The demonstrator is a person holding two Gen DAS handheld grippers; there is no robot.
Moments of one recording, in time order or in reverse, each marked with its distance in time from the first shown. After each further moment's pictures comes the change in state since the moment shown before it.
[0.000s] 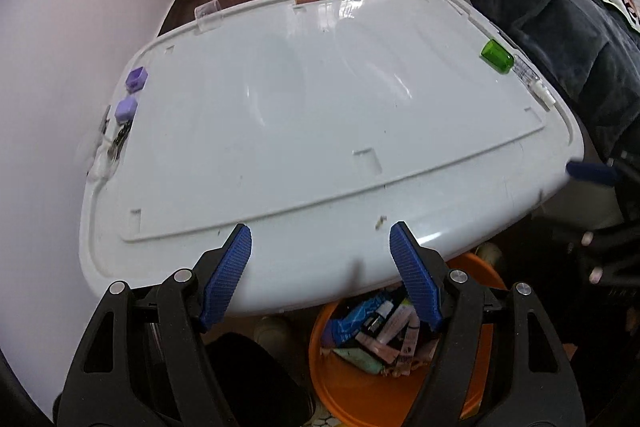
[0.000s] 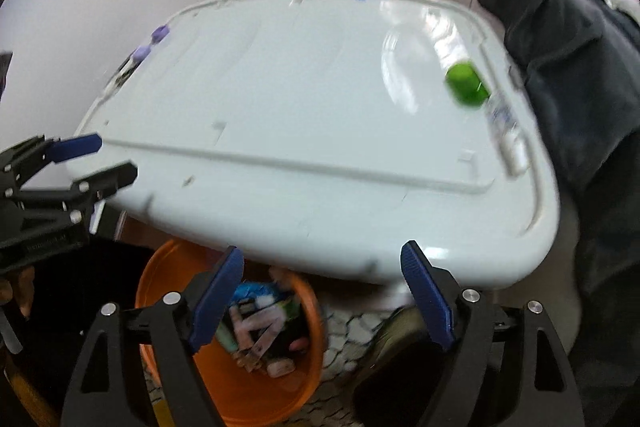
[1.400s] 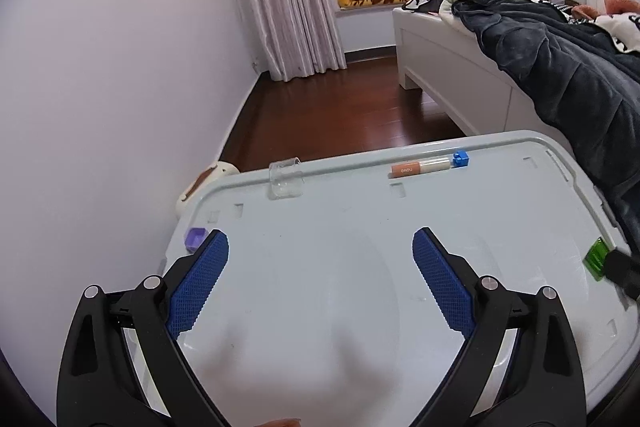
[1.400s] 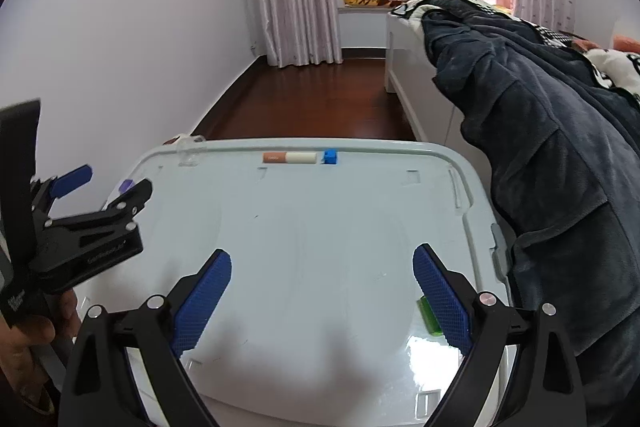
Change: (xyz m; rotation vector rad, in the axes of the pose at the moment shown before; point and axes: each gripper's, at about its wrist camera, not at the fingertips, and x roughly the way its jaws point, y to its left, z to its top) left arm 0.016 0.041 0.150 -0.117 -0.352 0.265; right arm -0.008 -0.027 0.149 0.067 -0.333 -0.032
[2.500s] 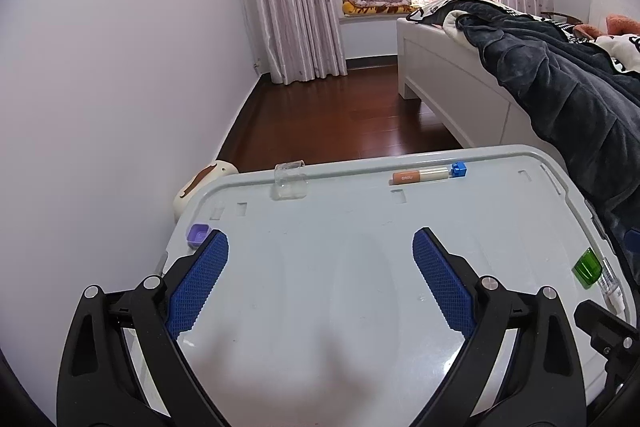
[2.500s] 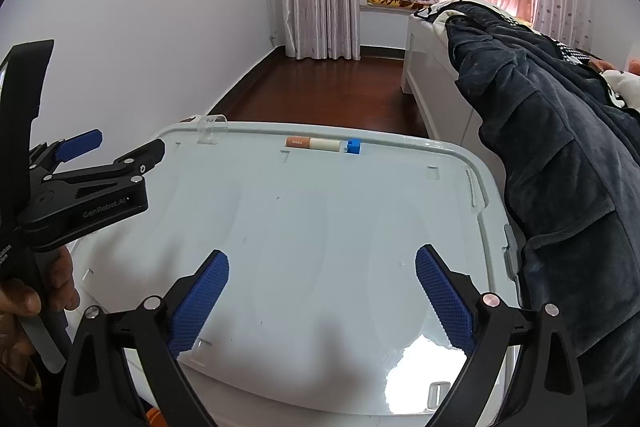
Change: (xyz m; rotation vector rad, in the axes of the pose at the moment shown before) left arm -0.011 0.014 -0.001 -0.040 -0.025 -0.018; right arm -0.004 0.022 -0.012 -0.074 0.017 0.017
